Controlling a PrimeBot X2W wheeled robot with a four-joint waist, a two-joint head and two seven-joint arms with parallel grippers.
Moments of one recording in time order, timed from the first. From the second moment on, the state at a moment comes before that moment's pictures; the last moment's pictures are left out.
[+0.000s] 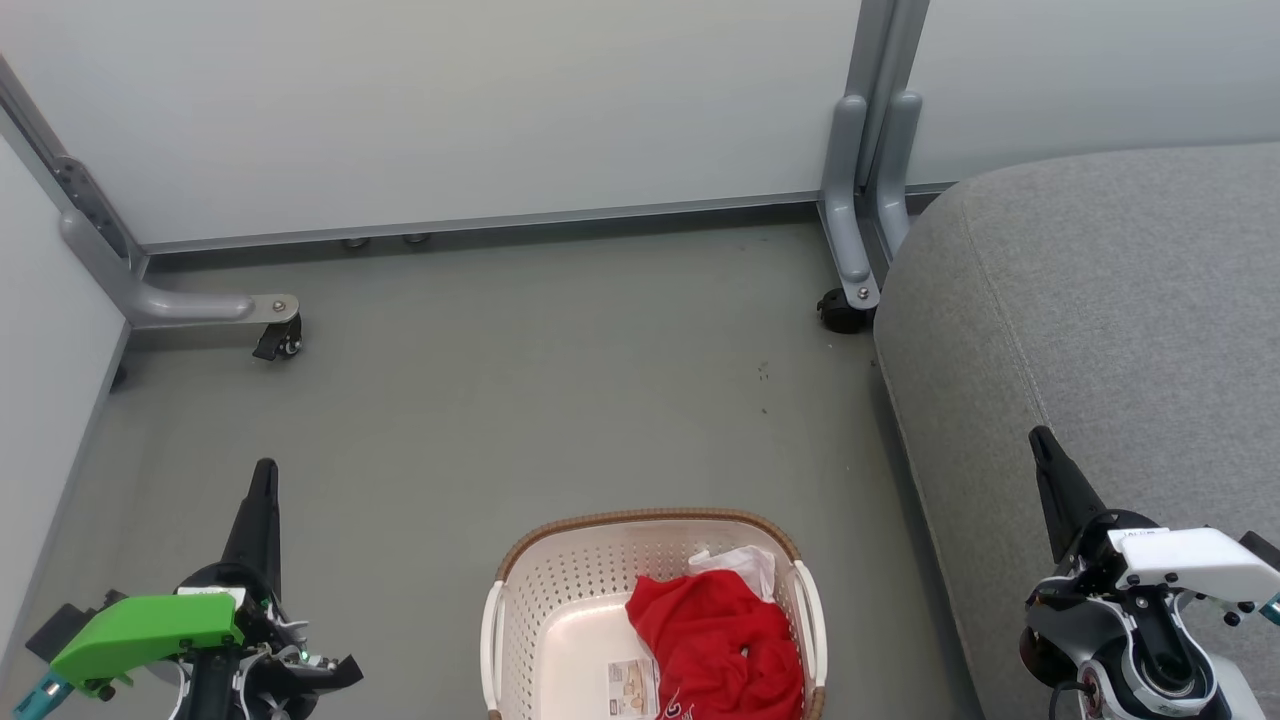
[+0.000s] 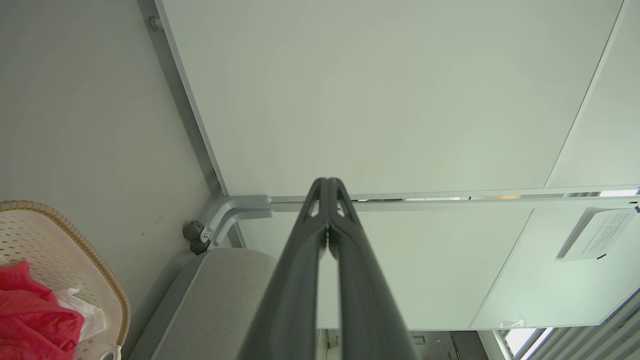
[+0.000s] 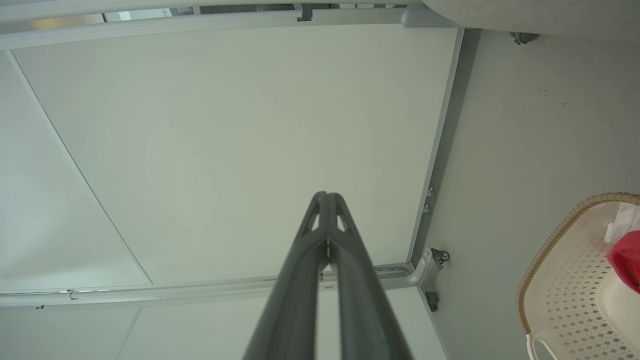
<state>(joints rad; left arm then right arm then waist) -0.10 0.05 0.11 0.25 -1.61 -0.13 0.11 -0.11 -0.05 -0.11 0.25 1.62 0.13 0.11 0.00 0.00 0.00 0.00</state>
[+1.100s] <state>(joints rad) -0.10 0.05 0.11 0.25 -1.61 -0.13 0.11 -0.11 -0.05 -0.11 0.25 1.62 0.13 0.11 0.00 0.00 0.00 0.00</state>
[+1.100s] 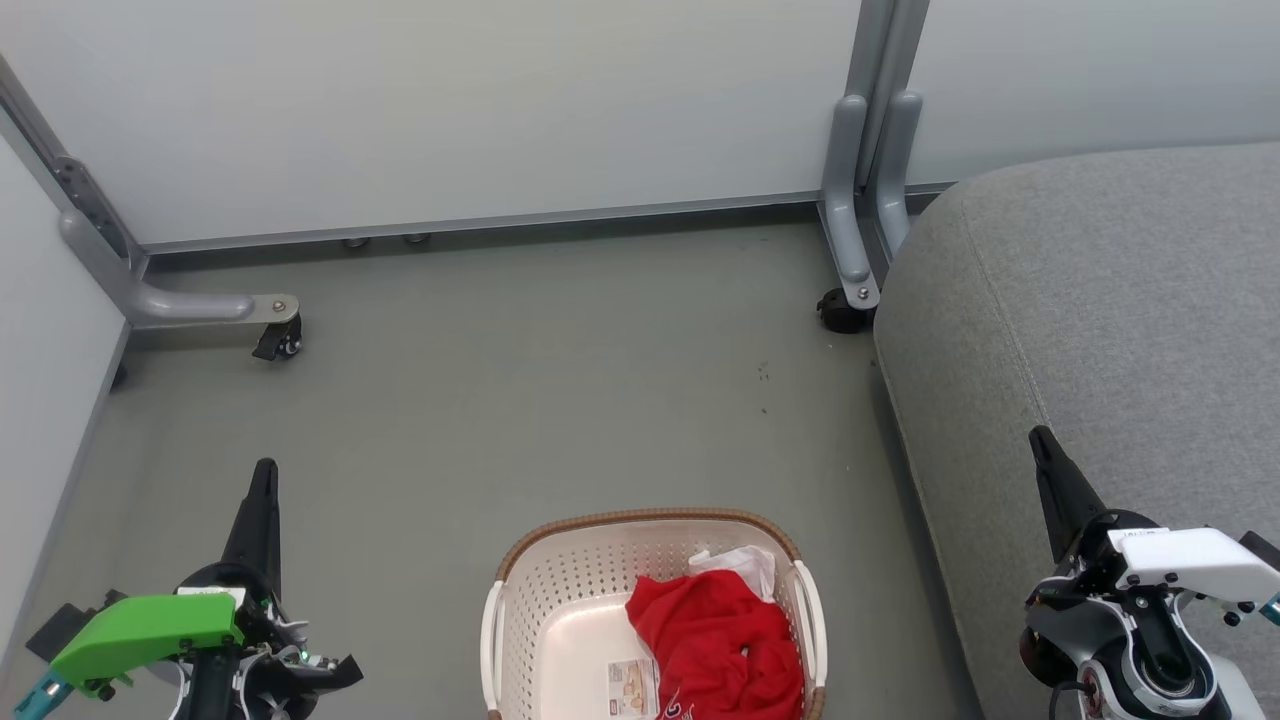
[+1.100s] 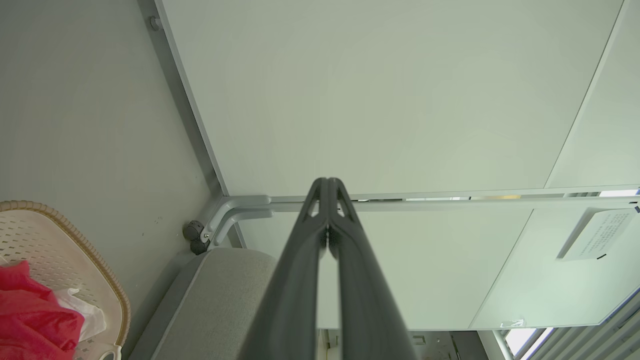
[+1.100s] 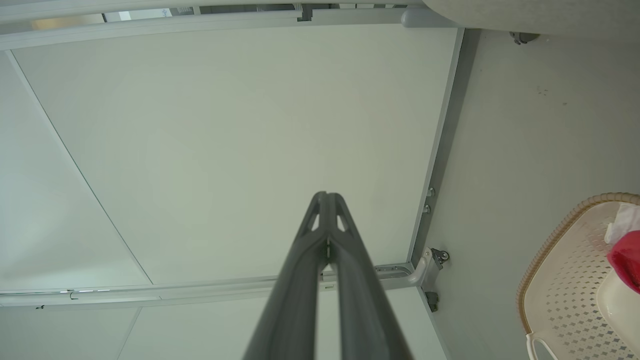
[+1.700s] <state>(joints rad) -0.08 0.04 0.10 0.27 -1.61 -0.13 0.10 -0.08 -0.04 -0.11 0.27 1.62 0.13 0.10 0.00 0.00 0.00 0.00</state>
